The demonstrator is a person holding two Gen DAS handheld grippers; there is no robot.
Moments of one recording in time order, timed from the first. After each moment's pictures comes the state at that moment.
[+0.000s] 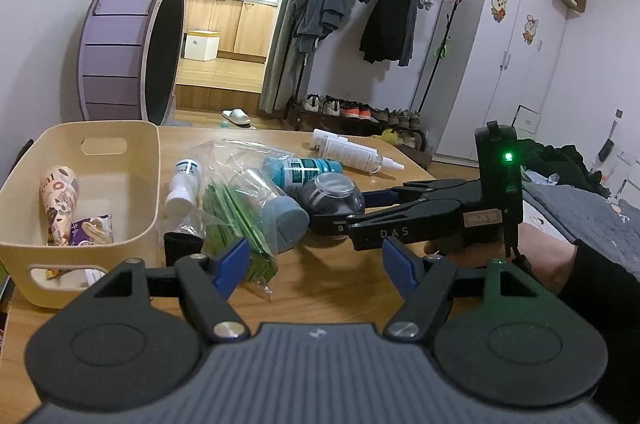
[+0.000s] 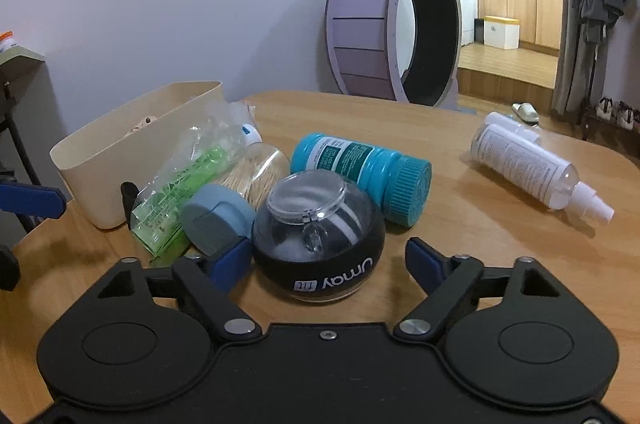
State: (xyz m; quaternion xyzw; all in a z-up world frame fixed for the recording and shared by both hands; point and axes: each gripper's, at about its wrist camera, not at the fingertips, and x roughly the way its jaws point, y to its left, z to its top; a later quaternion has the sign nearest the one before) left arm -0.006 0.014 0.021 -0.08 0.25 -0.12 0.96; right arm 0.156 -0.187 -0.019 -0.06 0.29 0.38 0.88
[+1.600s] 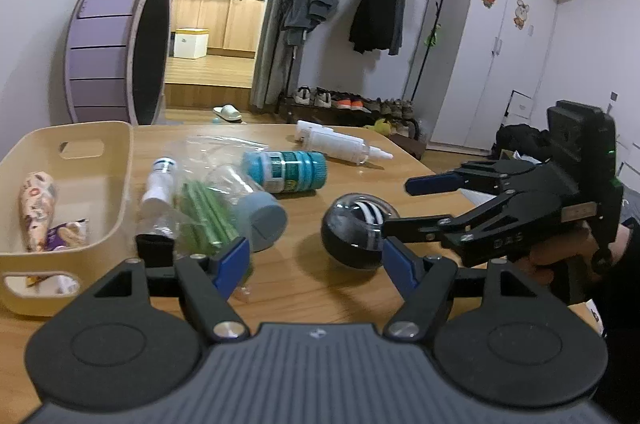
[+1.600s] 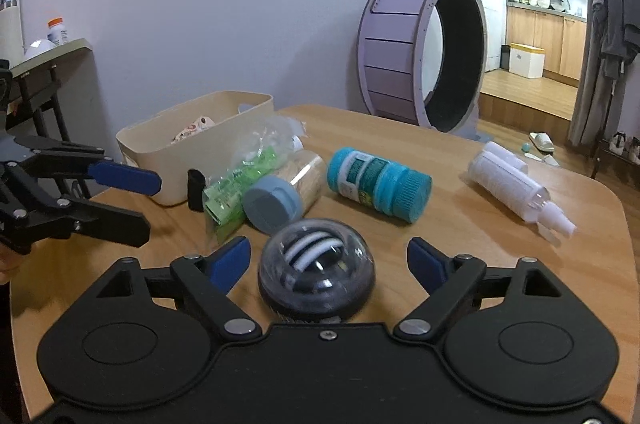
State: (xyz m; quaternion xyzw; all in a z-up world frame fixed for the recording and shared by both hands) left arm 0.008 -0.006 0.015 -0.06 0.25 -0.14 0.96; right arm 0.112 -0.232 0.013 -0.09 0.26 0.42 0.87
